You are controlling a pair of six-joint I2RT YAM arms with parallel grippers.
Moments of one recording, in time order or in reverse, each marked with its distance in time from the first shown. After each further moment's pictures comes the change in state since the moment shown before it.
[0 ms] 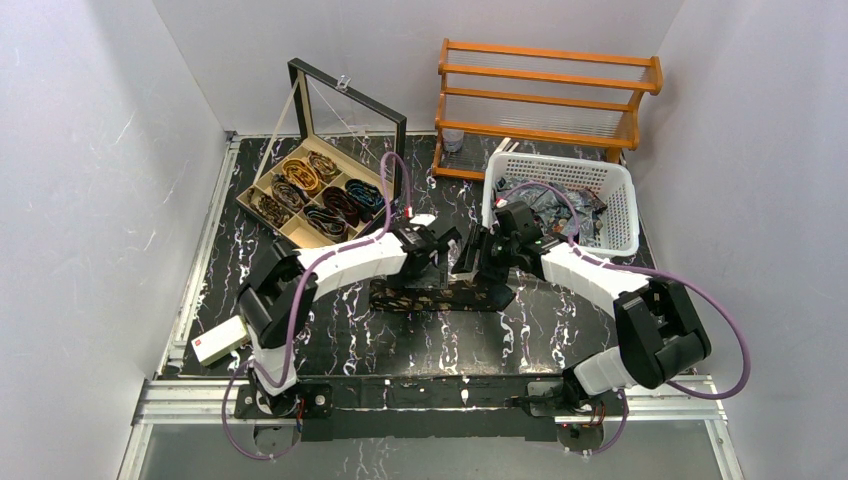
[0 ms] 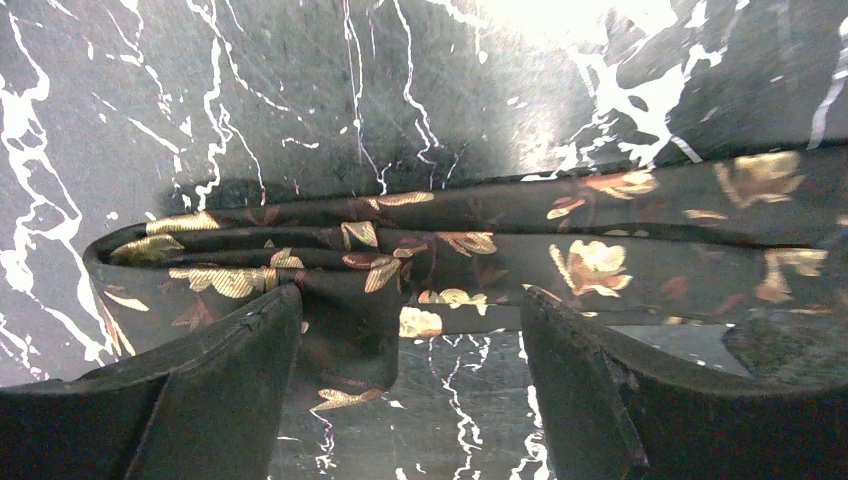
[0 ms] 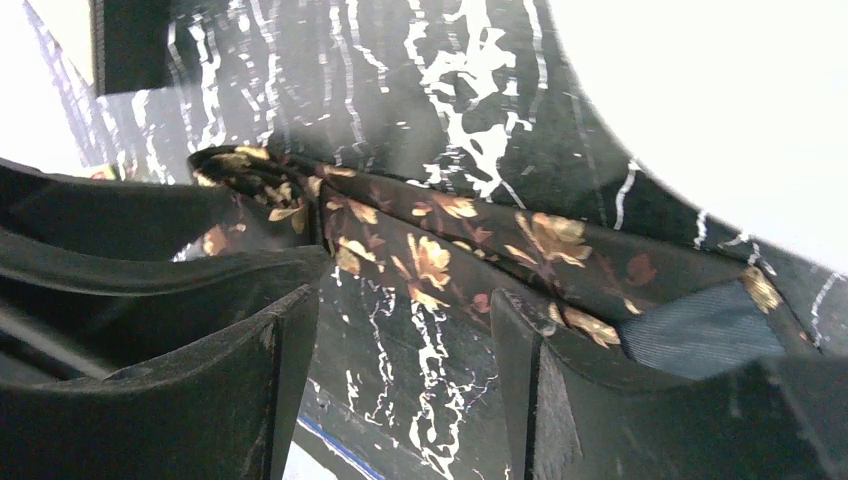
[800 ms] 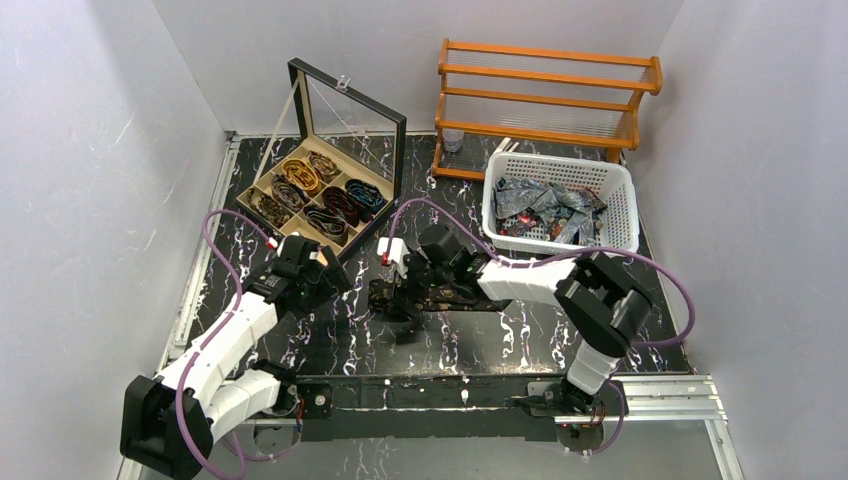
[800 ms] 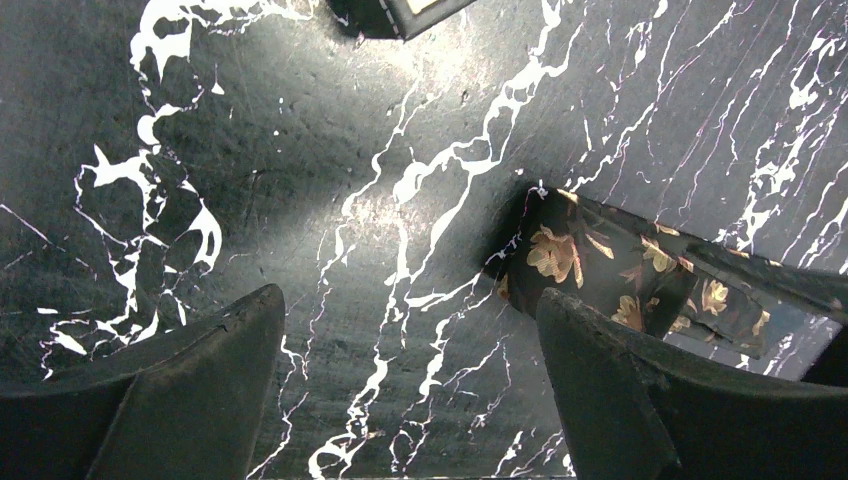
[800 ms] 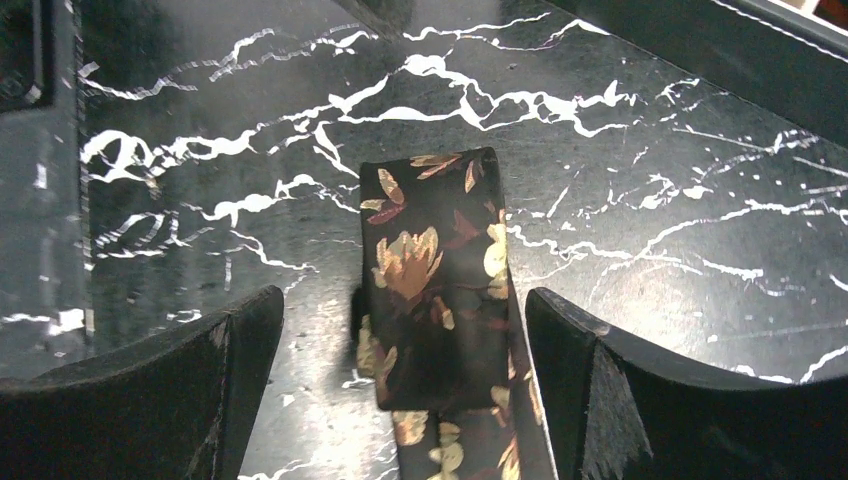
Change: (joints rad) left arm 0.542 -0.822 -0.703 0.128 0.205 -0.015; right arm 0.422 0.255 0.099 0.451 -0.138 -0.988
